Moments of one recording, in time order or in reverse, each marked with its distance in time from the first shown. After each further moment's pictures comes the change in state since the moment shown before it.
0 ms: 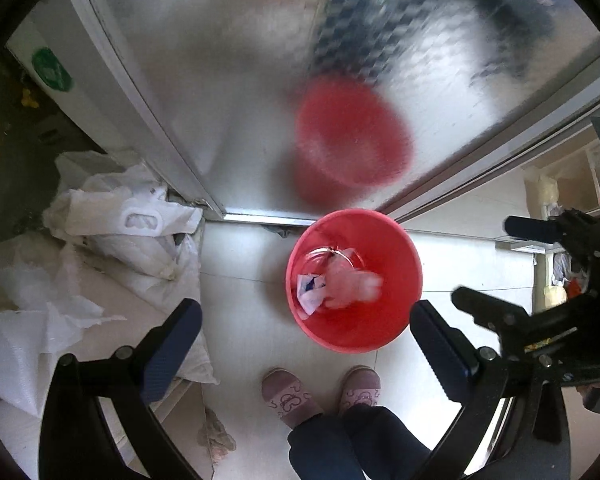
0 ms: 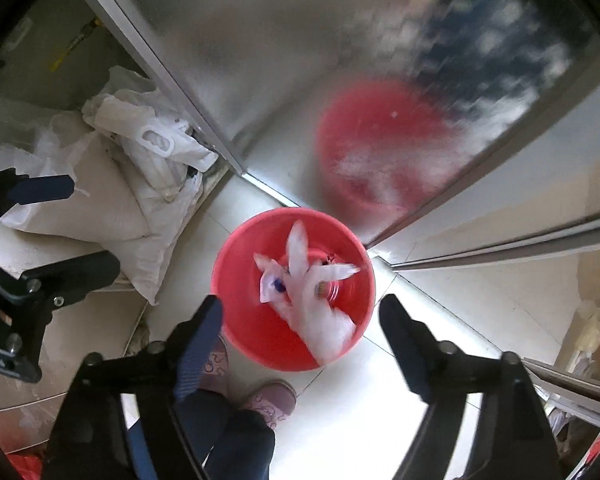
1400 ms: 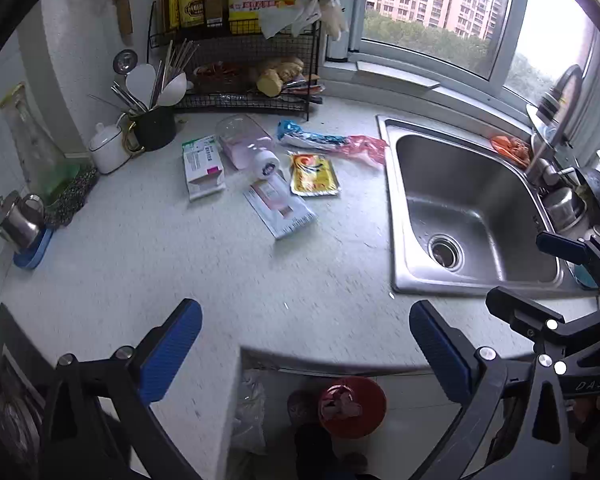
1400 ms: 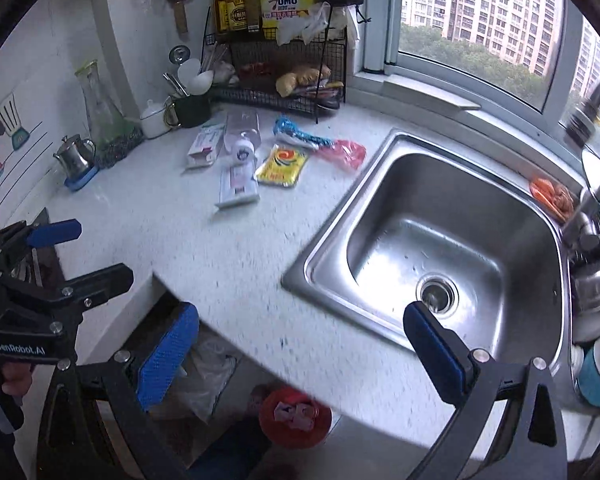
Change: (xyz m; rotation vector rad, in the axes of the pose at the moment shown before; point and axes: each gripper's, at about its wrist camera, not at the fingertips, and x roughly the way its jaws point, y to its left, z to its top) left arm -0.425 0.009 0.182 -0.035 -0.412 0.090; right arm -0.427 0.008 0.145 0.046 -0.483 -0.089
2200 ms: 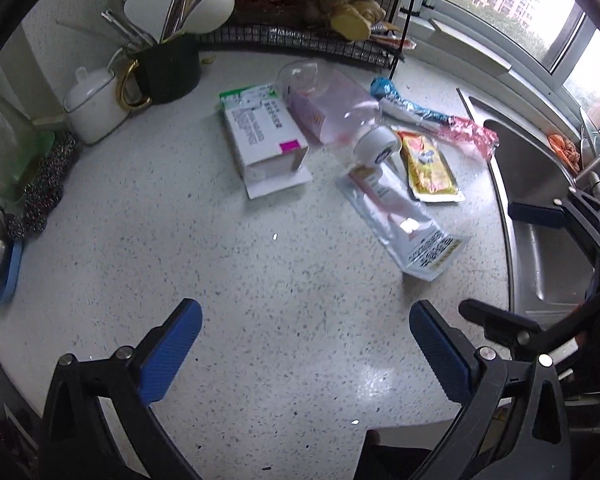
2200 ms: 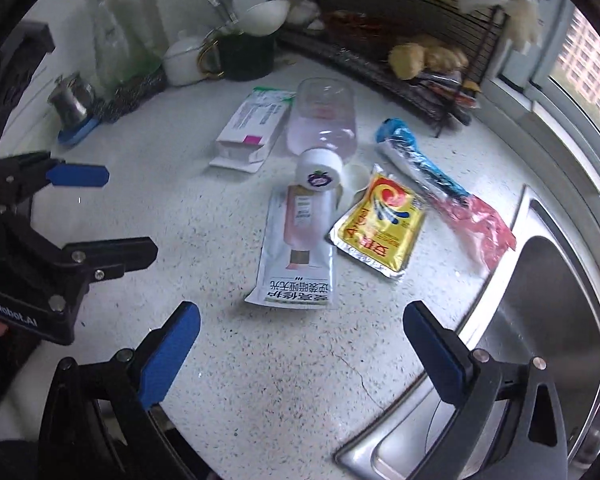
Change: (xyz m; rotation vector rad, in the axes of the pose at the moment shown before) left arm 0.113 0.120 0.043 -0.043 0.213 -0.030; right arm 0.144 0.077 0.095 -0.333 0.206 0.117
